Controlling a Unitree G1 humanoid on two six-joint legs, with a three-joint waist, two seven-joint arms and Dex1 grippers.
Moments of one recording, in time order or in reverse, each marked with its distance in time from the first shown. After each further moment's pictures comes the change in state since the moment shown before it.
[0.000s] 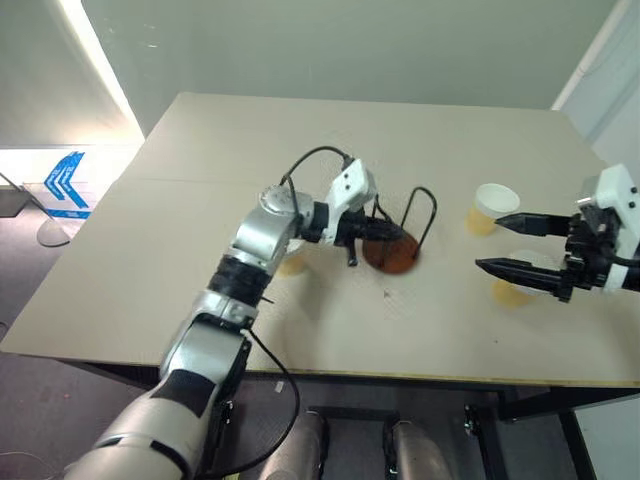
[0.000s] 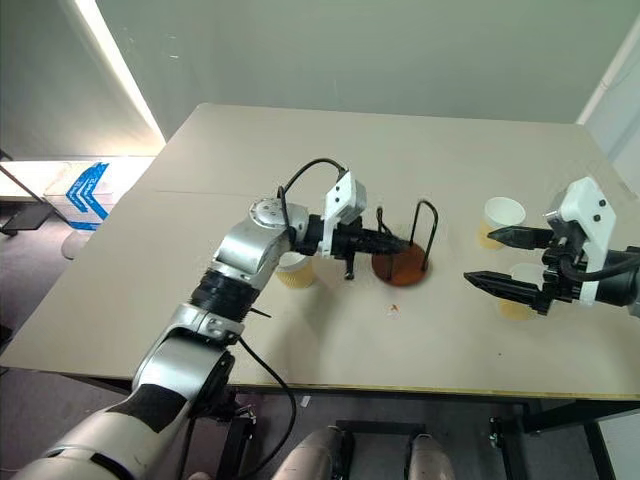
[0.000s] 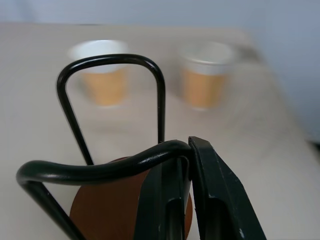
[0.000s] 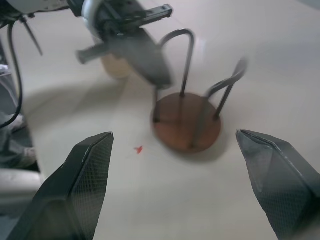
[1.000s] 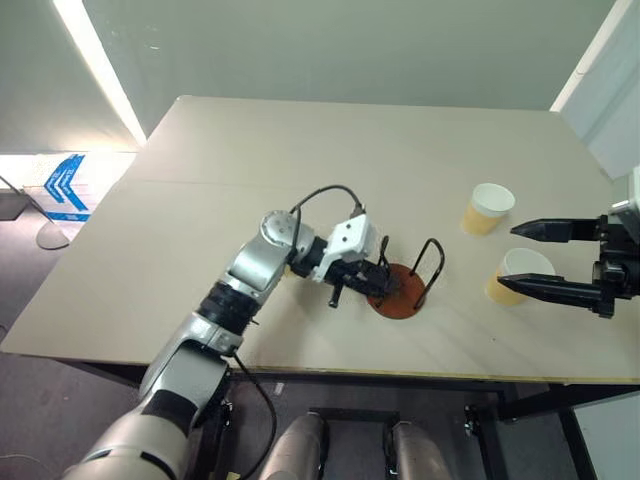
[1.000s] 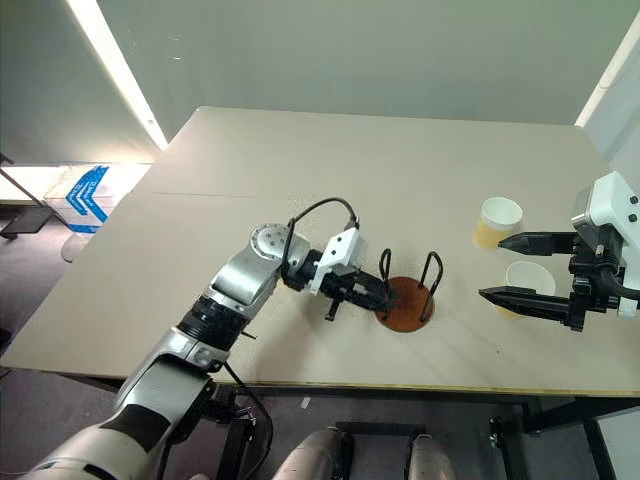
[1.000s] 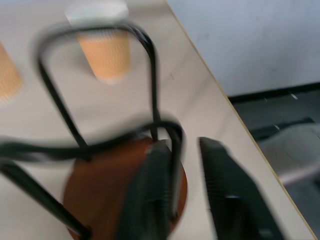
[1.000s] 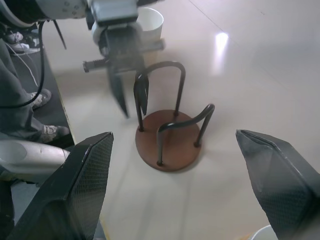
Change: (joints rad) left arm 0.115 0.044 -0.125 -0.028 0.048 -0.151 -0.103; right arm 0.047 -0.089 -0.083 -0.028 0.036 0.019 0.096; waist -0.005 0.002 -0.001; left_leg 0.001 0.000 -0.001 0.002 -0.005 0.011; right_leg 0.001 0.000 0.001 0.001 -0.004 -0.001
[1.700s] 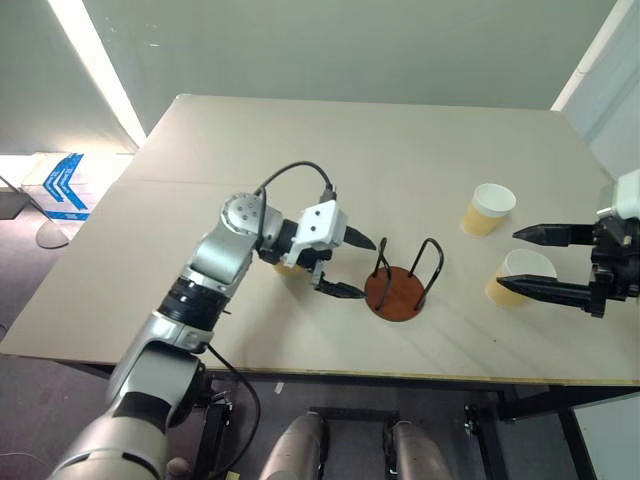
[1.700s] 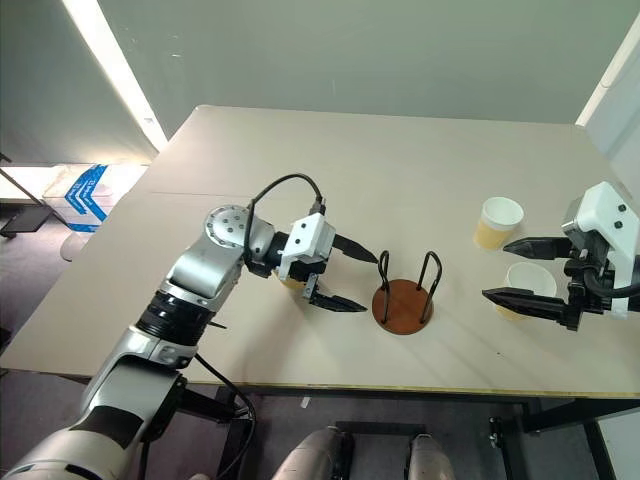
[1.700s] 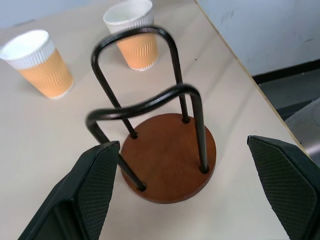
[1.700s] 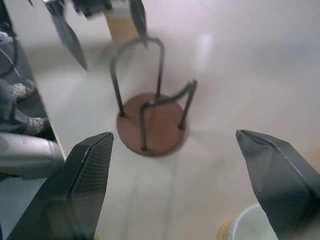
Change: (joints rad) left arm -0.010 0.138 0.118 -0.142 -0.040 -0.028 0.014; right arm 0.037 0.007 0.041 0.015 -0.086 -0.025 -0.035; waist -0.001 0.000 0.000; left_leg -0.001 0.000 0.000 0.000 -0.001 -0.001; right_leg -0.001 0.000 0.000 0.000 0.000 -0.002
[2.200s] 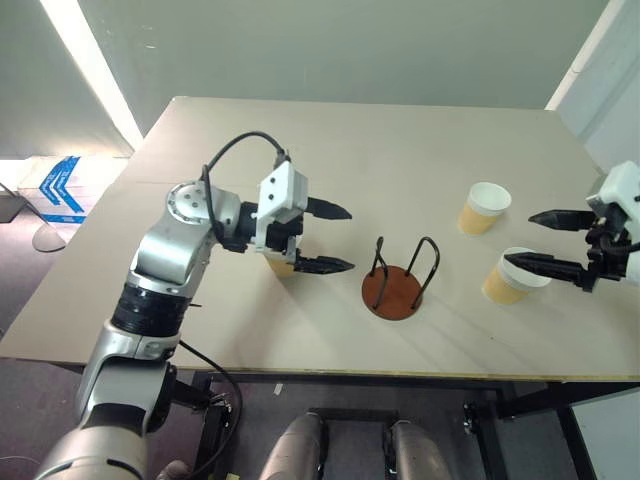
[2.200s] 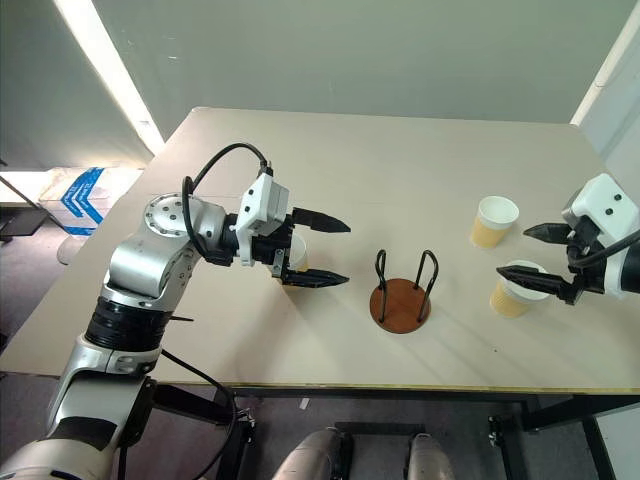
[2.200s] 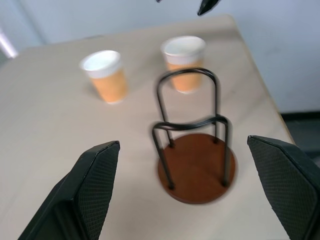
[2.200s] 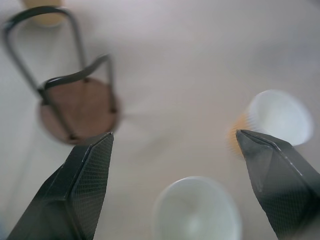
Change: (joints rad) left arm 0.045 0.093 0.159 -0.151 -0.136 0.228 0.139; right arm -0.218 -0.003 0.251 0.222 -0.220 -0.132 -0.078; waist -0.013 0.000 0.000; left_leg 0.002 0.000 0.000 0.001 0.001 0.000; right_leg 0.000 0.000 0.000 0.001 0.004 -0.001
